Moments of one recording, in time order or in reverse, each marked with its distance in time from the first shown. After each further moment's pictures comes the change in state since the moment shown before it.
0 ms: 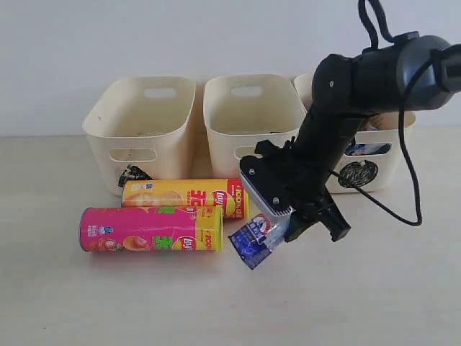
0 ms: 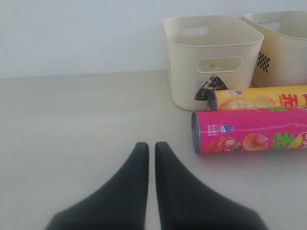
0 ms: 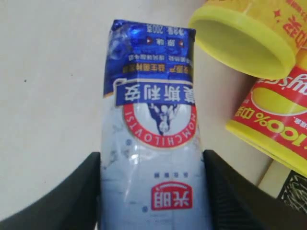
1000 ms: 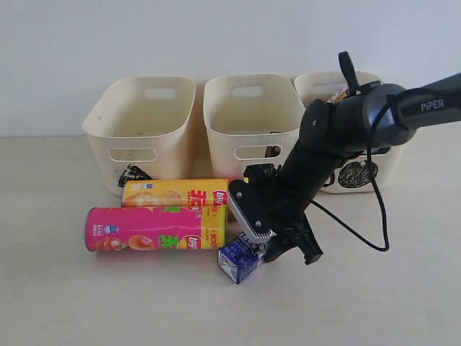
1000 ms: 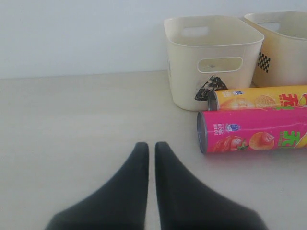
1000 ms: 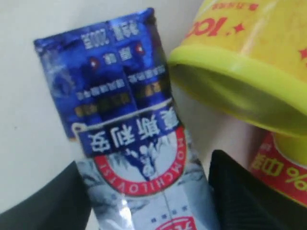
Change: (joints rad) left arm 0.000 0.000 0.000 0.000 0.000 0.000; right arm -0.004 0.152 0.008 0.191 -0.151 -0.121
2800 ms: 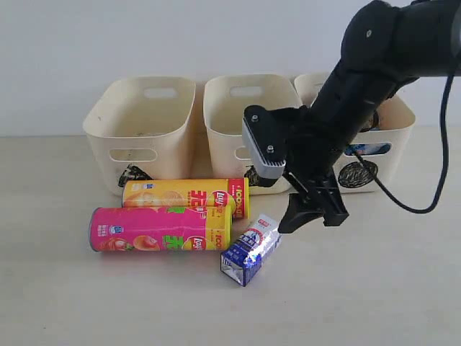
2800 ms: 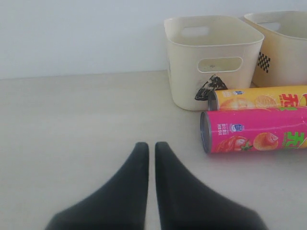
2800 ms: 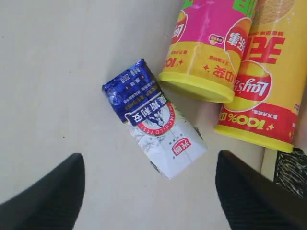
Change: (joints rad) left arm 0.000 0.000 0.000 0.000 0.000 0.000; right arm -0.029 -0.274 0.000 -0.037 0.264 0.313
